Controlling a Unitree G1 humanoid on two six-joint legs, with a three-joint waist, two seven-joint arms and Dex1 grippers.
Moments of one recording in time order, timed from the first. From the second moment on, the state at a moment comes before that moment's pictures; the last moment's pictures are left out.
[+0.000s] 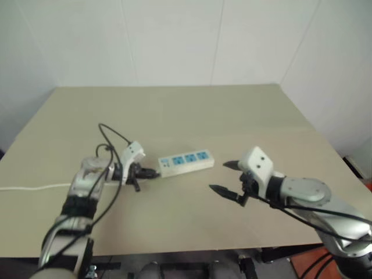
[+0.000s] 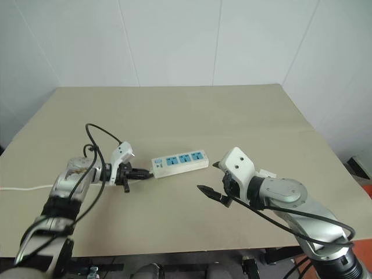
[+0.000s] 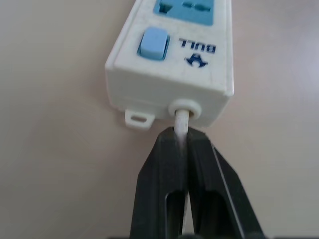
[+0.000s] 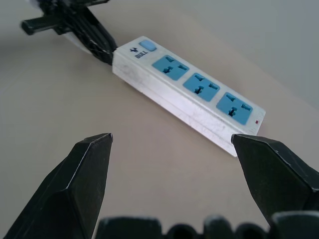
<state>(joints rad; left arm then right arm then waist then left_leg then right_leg) -0.52 0.54 -0.02 0.02 -0.05 0.84 -1.20 -0.28 -0.73 0.09 -0.64 0.46 0.83 0.59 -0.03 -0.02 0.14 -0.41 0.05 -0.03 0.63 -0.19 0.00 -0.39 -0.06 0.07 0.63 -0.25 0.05</state>
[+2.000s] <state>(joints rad) -0.22 0.43 0.08 0.29 -0.43 -0.06 -1.27 -0.26 -0.71 0.12 -0.56 0.36 0.73 0.65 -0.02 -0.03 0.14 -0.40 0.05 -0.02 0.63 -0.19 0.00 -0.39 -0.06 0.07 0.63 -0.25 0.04</state>
